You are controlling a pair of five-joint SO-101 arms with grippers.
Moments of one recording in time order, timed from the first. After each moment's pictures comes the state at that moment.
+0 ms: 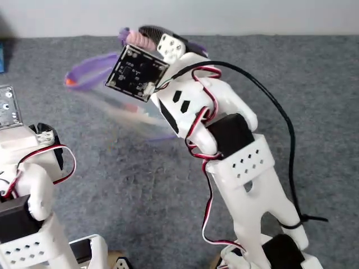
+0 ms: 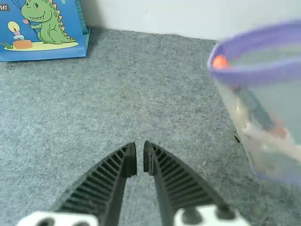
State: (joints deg) left arm -22.2 -55.5 23.3 81.2 3.7; right arm -34.5 -17.8 -12.0 41.8 43.5
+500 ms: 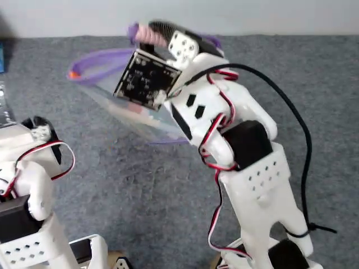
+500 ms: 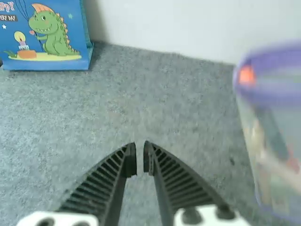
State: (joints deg) left arm -22.2 -55.5 23.3 75.7 8.0; right arm -34.5 -21.8 -15.5 51.2 47.6
